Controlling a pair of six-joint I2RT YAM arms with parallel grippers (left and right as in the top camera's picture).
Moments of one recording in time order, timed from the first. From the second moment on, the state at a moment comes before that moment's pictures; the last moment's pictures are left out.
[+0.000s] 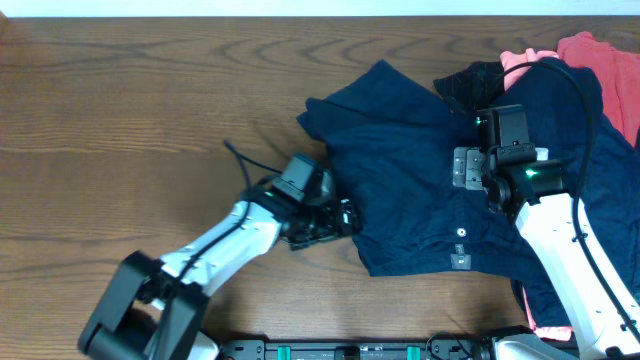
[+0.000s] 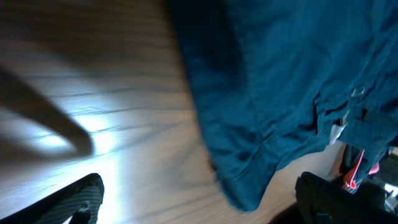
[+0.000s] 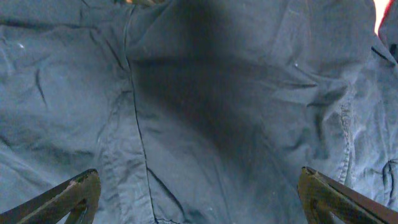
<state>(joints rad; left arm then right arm) -0.61 1.61 0.81 -0.41 0.48 -0.78 0.17 1.34 1.02 -0.76 0.38 0.18</state>
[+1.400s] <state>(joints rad) 0.36 1.36 1.00 -0.72 0.15 -0.45 0.17 1.34 1.02 -0.80 0.18 0.18</state>
